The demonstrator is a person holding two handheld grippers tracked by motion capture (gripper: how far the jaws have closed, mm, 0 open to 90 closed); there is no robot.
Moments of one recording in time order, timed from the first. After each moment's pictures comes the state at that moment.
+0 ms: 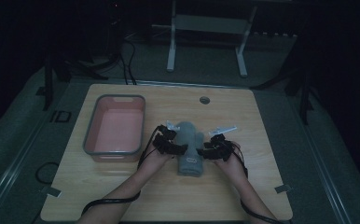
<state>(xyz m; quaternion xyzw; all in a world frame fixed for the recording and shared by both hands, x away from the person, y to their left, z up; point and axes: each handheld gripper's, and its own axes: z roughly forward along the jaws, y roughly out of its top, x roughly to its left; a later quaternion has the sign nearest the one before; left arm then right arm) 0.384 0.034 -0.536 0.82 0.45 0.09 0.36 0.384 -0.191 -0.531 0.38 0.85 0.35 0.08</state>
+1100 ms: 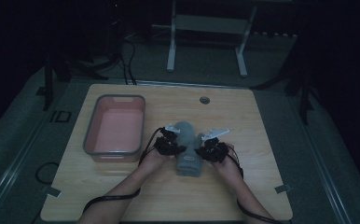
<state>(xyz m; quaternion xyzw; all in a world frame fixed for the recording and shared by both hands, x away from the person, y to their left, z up) 0.388 0.039 -0.544 0.83 0.39 0.02 0.41 0.375 -0.174 -0.531 0.33 0.87 0.35 0.10</state>
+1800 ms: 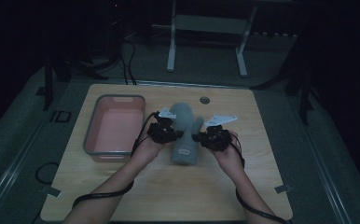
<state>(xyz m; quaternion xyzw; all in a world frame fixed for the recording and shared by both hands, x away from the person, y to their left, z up) 0.380 0.060 -0.456 0.81 0.38 0.09 0.43 0.370 -0.161 -0.454 0.31 0.85 0.42 0.13</state>
